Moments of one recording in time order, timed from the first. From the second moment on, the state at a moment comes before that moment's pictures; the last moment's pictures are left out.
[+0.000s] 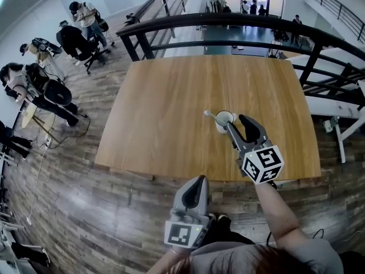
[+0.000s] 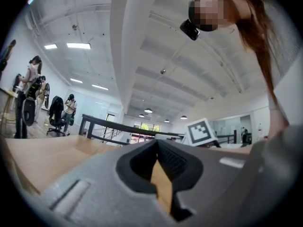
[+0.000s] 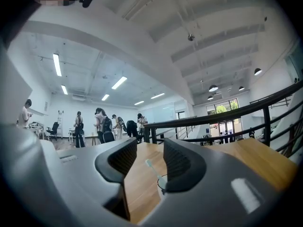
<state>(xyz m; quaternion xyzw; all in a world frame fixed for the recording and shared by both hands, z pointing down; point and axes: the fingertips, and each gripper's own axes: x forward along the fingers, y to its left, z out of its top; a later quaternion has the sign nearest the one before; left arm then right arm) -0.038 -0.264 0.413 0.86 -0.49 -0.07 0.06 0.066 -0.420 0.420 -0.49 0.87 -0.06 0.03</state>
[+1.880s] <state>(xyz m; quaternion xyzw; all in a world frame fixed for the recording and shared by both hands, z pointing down) -0.060 -0.025 0.352 0.91 -0.38 -0.15 -0.01 0.013 -0.019 0.351 -0.52 0.85 0.03 0.09</state>
